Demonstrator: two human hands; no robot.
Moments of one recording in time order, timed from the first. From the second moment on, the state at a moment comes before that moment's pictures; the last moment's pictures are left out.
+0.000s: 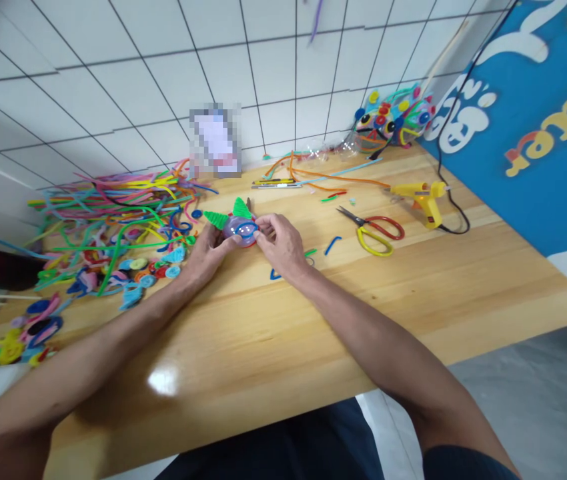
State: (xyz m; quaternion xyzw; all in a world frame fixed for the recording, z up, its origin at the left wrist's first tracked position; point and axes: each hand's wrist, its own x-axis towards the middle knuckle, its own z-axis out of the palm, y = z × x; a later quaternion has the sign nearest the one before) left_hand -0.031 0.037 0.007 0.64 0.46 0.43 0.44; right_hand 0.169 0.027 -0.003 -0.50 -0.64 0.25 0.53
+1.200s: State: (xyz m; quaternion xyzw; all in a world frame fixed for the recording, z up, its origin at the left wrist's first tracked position) left_hand -0.030 0.035 0.007 0.66 0.44 0.44 0.42; right_hand 0.165 0.017 0.007 -0.43 -0.76 0.05 0.48
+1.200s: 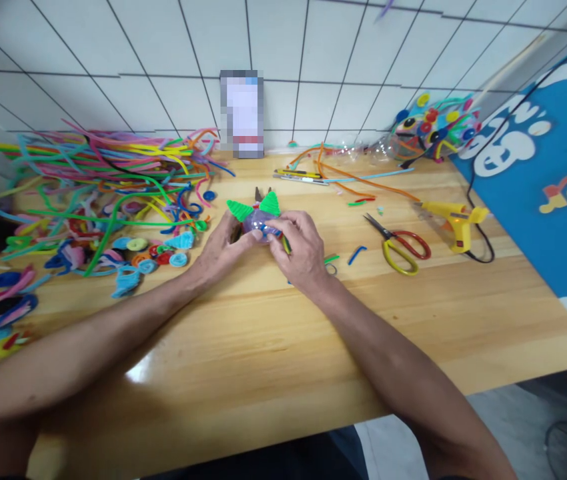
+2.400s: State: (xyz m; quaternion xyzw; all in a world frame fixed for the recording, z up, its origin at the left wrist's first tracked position) left_hand -0.030 0.036 0.003 0.66 0.43 0.45 0.43; right_hand 0.163 0.018 0.004 -0.42 -0.77 0.02 0.49
